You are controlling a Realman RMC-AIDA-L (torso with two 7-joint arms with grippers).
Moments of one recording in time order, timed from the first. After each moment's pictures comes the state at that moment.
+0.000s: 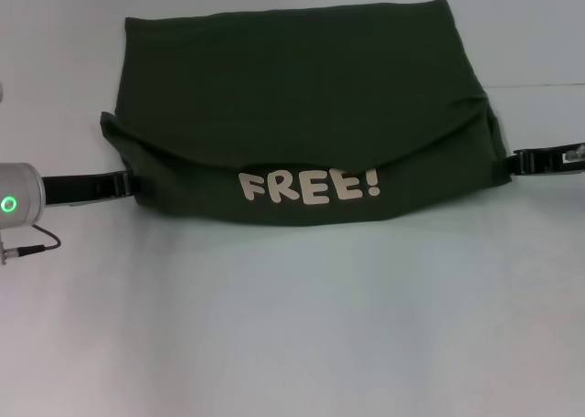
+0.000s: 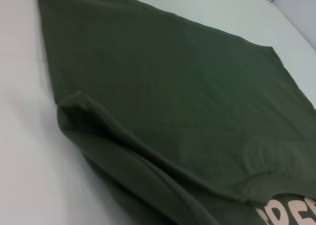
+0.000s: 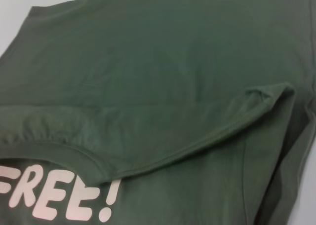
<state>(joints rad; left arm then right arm) -0.70 -2.03 0.62 0.55 2.28 1.04 -2.14 0.75 1.92 -0.72 -0.54 -2.38 -1.05 2.23</state>
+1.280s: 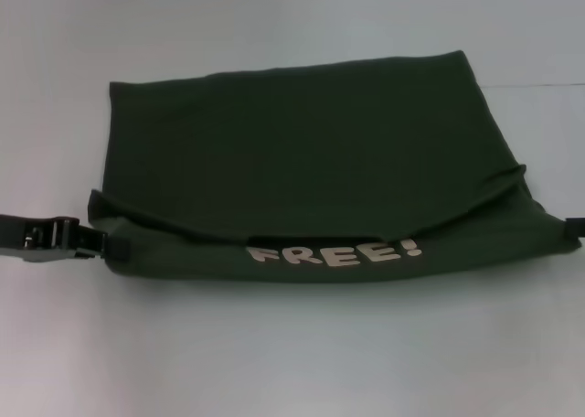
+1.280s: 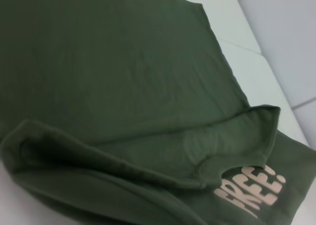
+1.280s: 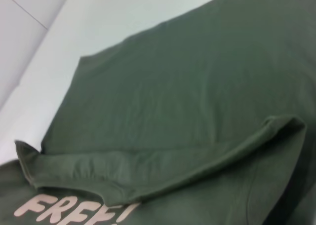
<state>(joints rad) -0.68 -1.94 0.40 0.74 2.50 1.75 -2.25 0.53 1.90 -0.42 -0.76 -2.37 -1.60 2.13</state>
